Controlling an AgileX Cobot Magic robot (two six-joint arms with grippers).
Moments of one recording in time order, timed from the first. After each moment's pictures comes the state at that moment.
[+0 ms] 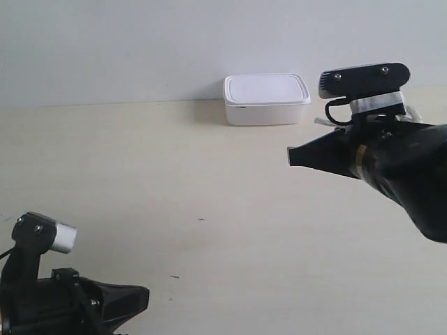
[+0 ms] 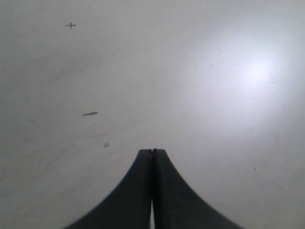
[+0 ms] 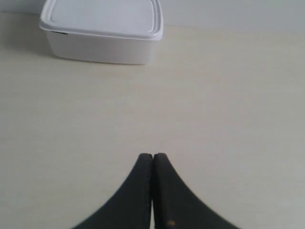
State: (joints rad) left arm -0.56 1.45 -0.18 0.40 -0.61 -0.71; right arm 0.66 1.55 -0.68 -1.74 0.61 2.08
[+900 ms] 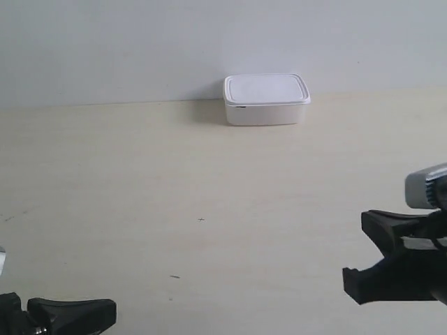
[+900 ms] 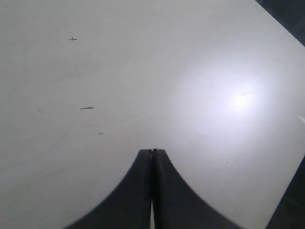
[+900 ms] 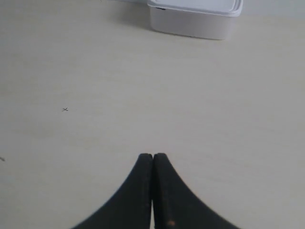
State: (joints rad) left arm -0.56 1.20 0.00 0.35 -0.67 -0.70; right arm 1.04 0.96 -0.21 -1.68 0.62 2.11
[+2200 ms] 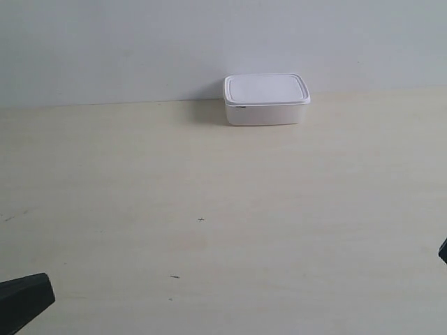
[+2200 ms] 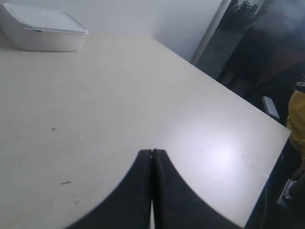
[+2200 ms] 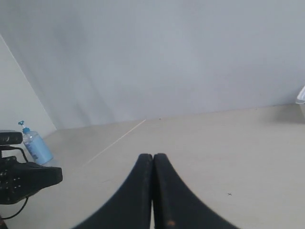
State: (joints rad) left arm -0.56 0.47 0.00 0.78 -0.29 -1.13; right arm 1.06 0.01 0.00 -1.67 0.24 2.09
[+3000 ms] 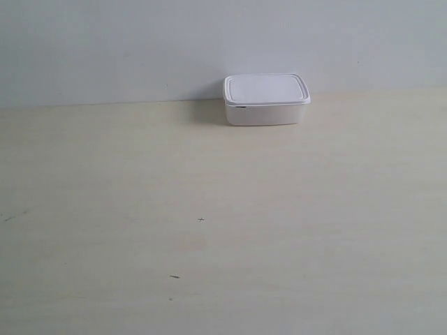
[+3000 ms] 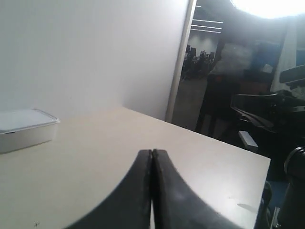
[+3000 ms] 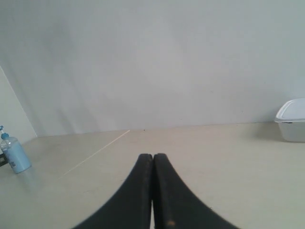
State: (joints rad) left arm -0.56 0.15 0.00 0.96 -0.32 -1.16; right arm 1.06 0.01 0.00 -1.73 0.30 2.09
